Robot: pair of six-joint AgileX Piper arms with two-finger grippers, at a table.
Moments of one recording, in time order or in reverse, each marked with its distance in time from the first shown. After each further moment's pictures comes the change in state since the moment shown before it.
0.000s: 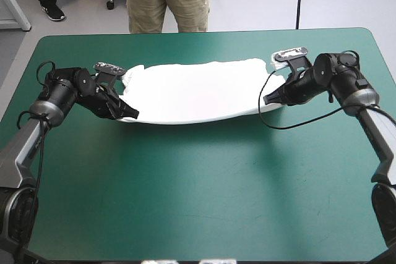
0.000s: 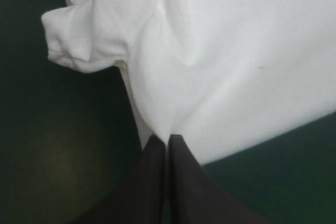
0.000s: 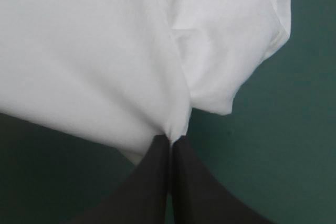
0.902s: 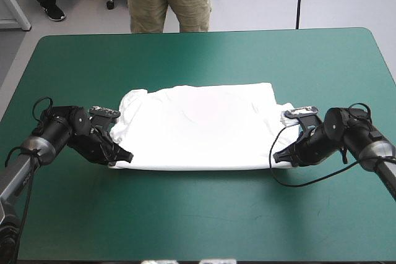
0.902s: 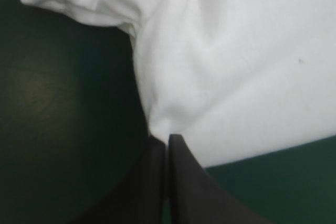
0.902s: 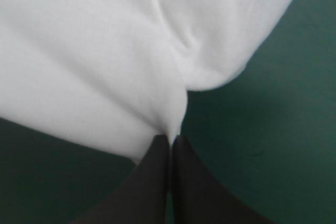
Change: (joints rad) left arm 0.000 -0.181 0.371 0.019 0.031 -0.066; right arm 0.000 -0.260 0.521 0.035 -0.009 0.039
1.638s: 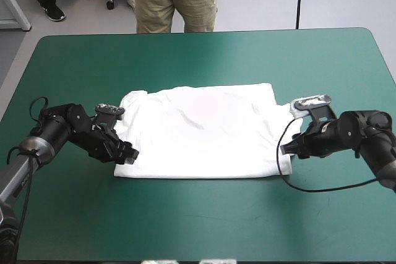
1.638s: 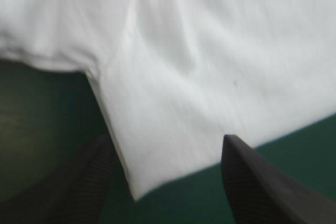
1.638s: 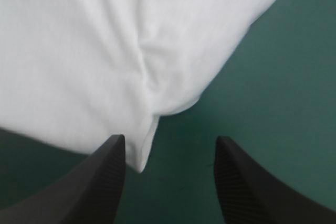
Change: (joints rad) left arm 0.000 -0.012 -0.017 -0.148 -0.008 0.099; right arm 0.000 -0.161 -0.046 -0.082 -0.032 0.052
